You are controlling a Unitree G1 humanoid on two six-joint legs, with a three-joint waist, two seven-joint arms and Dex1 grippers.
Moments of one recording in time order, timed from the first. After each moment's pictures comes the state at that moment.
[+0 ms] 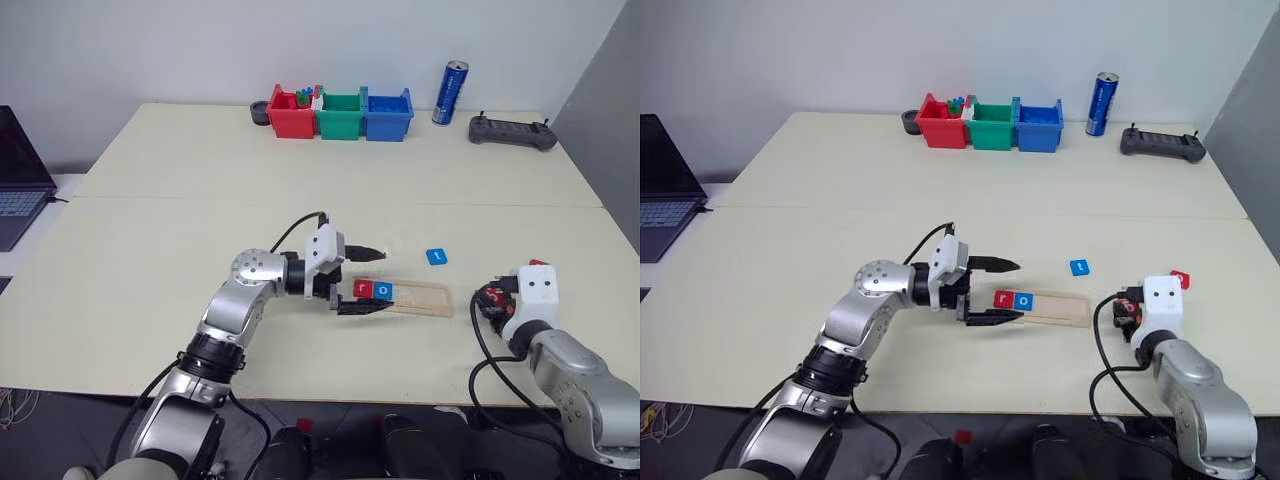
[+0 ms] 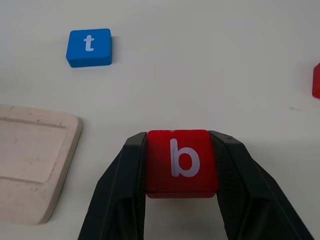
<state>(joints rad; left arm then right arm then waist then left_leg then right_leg) -0.56 0.34 -0.23 0.12 -0.28 0.19 -1.23 0.01 -0.32 -0.25 -0.63 0.29 1.06 0.09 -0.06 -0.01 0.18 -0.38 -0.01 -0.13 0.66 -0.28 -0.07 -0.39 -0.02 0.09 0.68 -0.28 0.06</state>
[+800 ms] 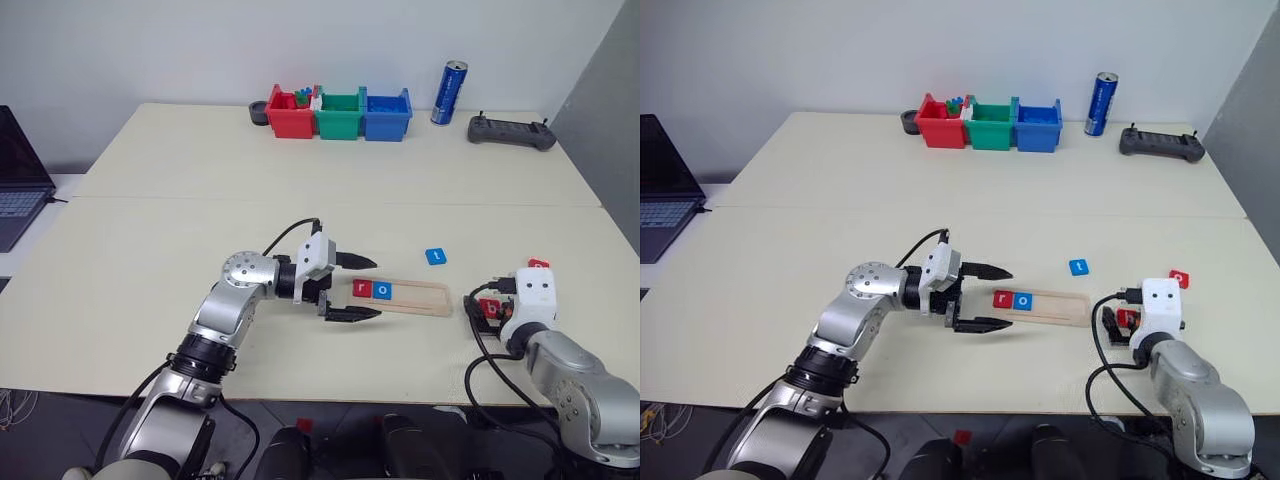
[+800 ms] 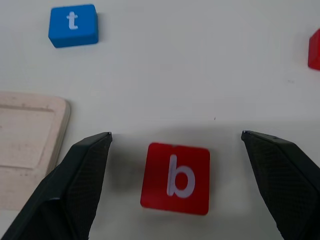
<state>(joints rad) -0.56 0.38 -0.23 0.16 -0.27 0.14 -1.28 -0.05 -0.32 -0.25 -0.64 0.27 1.15 0.06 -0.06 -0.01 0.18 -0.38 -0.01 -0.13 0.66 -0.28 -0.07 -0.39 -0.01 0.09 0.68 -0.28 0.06</state>
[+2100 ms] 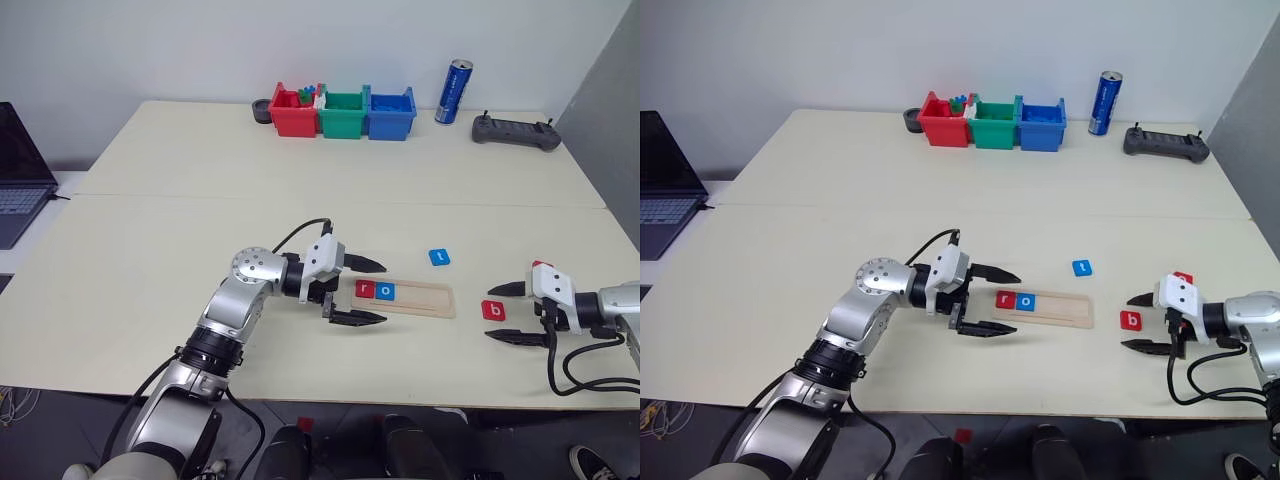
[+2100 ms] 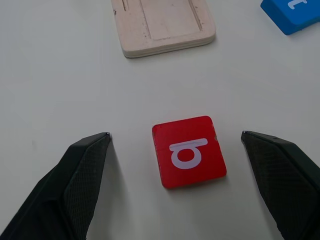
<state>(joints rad) -0.60 0.36 -0.26 0.21 -0.27 0.10 -1.35 -0.33 -0.93 0.03 0.45 0.18 -0.08 1.37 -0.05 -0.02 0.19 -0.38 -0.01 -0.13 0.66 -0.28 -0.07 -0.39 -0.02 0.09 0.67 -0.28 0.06</state>
